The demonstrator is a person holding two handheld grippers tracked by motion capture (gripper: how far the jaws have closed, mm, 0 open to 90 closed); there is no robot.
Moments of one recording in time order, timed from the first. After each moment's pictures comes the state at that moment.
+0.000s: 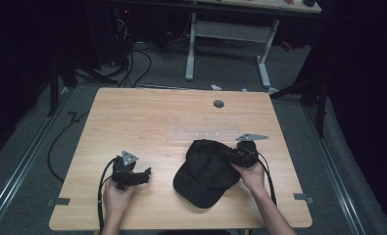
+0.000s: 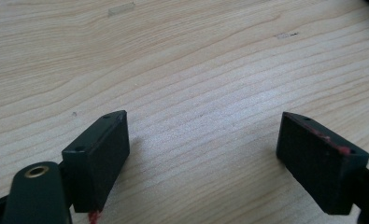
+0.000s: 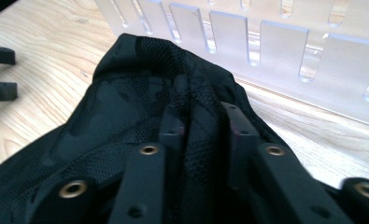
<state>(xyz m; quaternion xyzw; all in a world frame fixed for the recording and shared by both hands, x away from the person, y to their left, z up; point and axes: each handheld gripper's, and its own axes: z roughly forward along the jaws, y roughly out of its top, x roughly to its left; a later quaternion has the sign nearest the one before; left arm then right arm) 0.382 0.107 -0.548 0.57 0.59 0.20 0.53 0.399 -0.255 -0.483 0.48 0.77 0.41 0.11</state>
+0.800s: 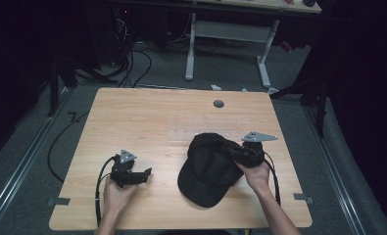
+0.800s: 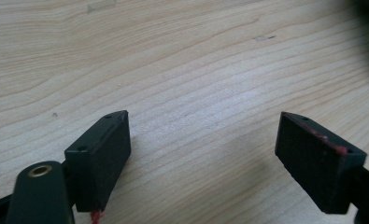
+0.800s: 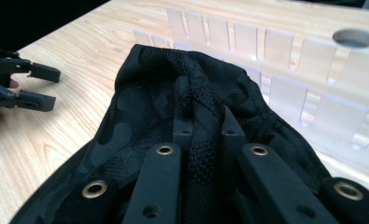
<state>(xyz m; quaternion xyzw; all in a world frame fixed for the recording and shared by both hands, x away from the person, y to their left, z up) 0.383 0.110 -0.540 0.58 0.60 0.15 0.54 0.384 -0.262 -0.455 0.41 0.77 0.46 0.15</state>
